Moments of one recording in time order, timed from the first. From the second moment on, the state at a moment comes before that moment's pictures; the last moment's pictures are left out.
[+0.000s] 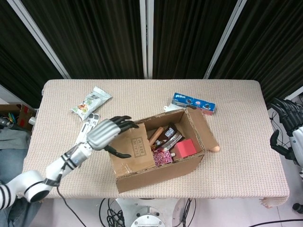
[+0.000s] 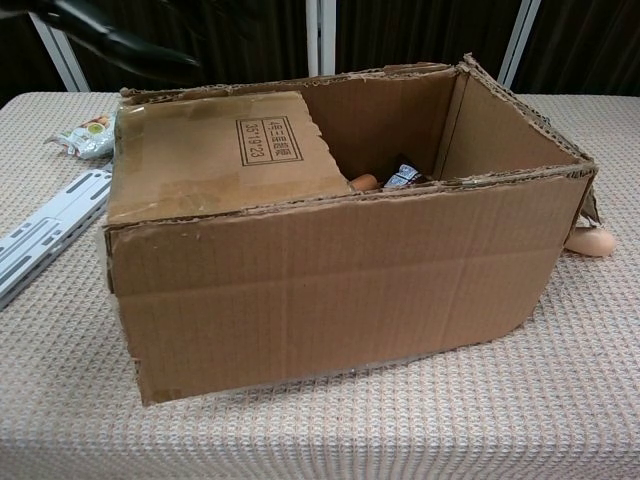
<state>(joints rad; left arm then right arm) -0.80 -1.18 -0.22 -1.73 1.62 0.85 -0.25 0.26 -0.81 0.11 -1.71 -1.62 1.63 0.48</state>
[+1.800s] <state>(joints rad) -1.03 -0.98 -0.11 -1.73 1.69 0.91 -0.28 0.24 -0.82 0.17 -1.75 -1.64 1.61 0.50</state>
